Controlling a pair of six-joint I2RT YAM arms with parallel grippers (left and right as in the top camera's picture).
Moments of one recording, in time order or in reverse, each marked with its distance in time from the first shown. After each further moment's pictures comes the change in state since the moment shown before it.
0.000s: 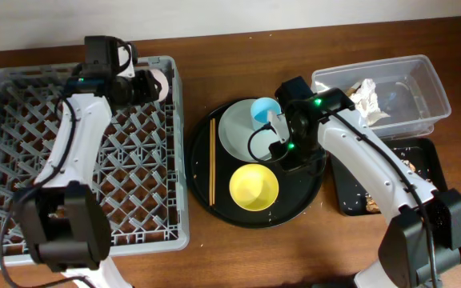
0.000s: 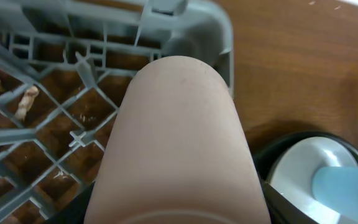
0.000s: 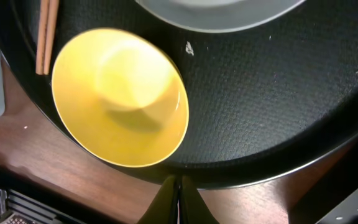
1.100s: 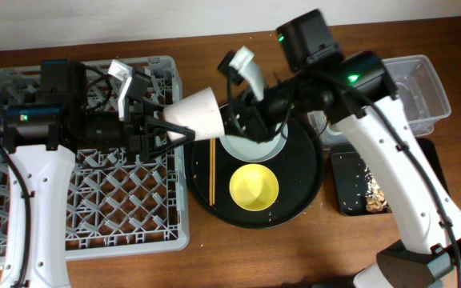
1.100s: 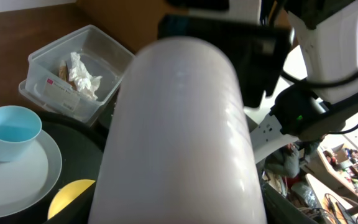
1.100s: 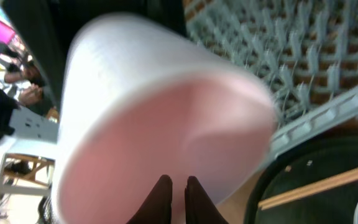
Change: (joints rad) left arm 0.034 -0.408 0.005 -0.645 1.134 0.783; right arm 0.090 -0.005 0.572 -0.054 -0.727 -0.232
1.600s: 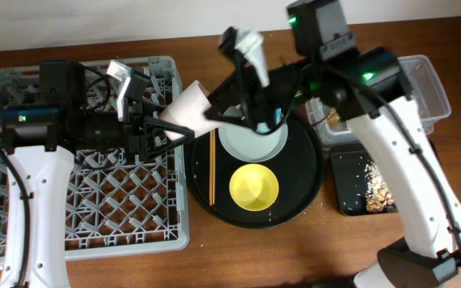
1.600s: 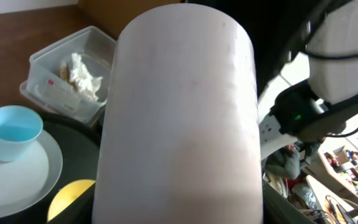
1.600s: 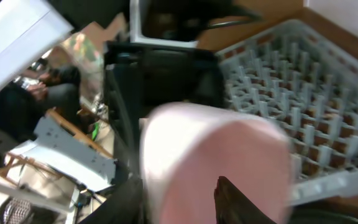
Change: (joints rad) left arm 0.003 -0.004 0.001 -0.010 -0.001 0.002; right arm -0.063 0.001 0.093 0.141 -0.126 -0.034
